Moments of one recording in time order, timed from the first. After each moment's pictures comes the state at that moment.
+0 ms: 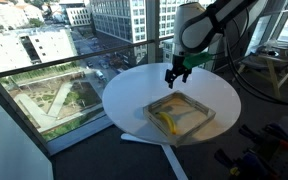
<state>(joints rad) 0.16 0.28 0.00 -2.11 -0.05 2.42 0.27</state>
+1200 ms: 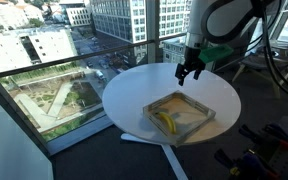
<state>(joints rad) 0.15 0.03 0.03 -2.34 -0.05 2.41 0.33</state>
